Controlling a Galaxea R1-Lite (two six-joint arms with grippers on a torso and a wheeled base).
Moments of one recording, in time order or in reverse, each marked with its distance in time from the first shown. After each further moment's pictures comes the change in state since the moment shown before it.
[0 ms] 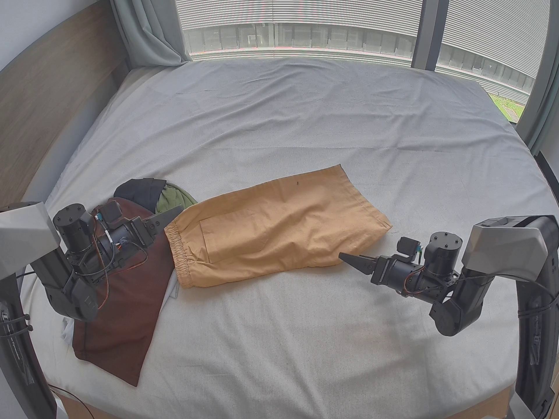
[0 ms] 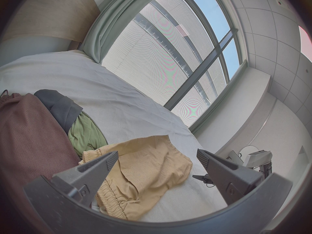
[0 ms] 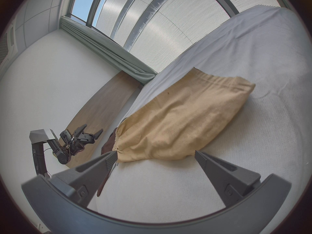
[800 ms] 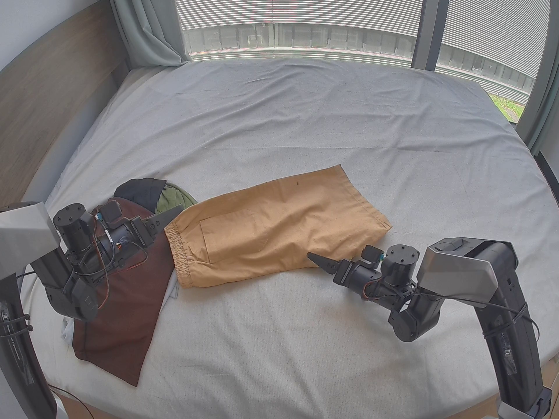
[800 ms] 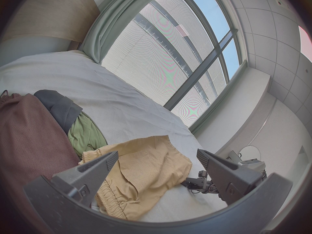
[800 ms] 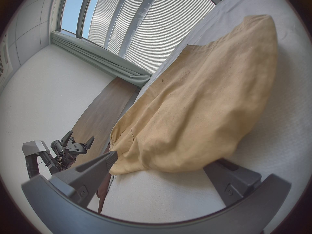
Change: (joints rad) left arm 0.000 0.000 -0.002 0.000 0.000 -0.001; right arm 0.109 0.249 -0.315 0.012 -0.121 0.178
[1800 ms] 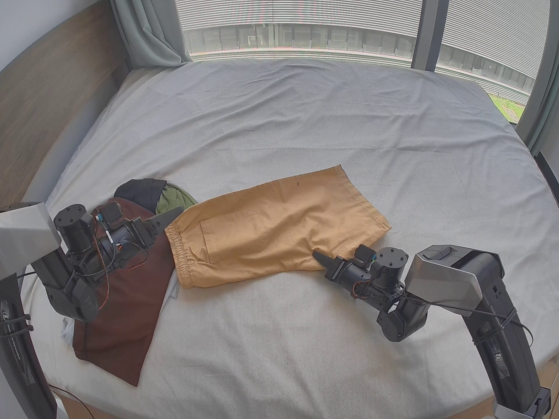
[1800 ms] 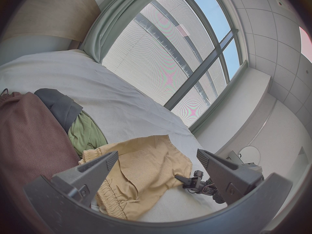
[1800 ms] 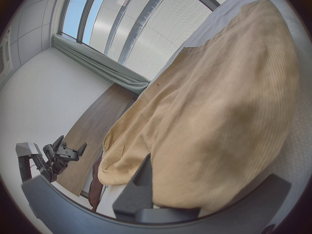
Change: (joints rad) left arm 0.000 0.005 0.001 0.000 0.000 -0.003; right arm 0.019 0.091 -0.139 0.003 -0.094 0.014
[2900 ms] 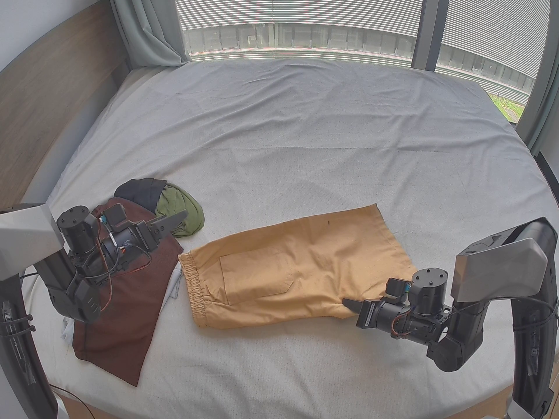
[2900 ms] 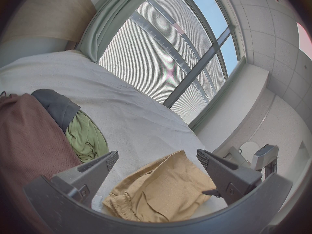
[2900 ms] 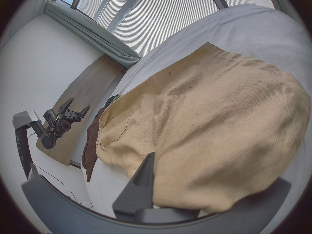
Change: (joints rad) left arm -0.013 0.011 -0.001 0.000 -0.006 0.041; right arm 0.042 -0.359 0.705 -0.021 -0.062 -0.220
